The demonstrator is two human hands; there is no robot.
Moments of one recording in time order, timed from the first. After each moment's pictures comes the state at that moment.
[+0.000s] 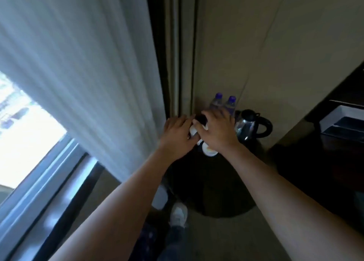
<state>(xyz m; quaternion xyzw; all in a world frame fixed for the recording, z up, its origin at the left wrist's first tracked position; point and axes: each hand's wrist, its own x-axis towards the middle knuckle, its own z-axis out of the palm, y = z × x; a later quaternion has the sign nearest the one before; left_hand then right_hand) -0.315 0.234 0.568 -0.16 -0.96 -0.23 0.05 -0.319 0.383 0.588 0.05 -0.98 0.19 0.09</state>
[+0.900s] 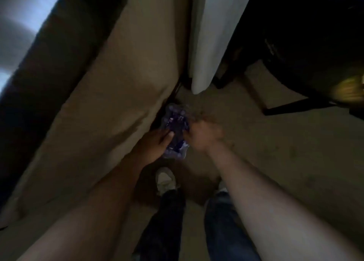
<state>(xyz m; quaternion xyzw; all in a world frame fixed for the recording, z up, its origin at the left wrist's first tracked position) 0.026 -0.060 0.144 0.05 -0.90 -0.31 -0.30 -0.040 0.119 0.177 0.17 -0.92 0.10 -0.35</state>
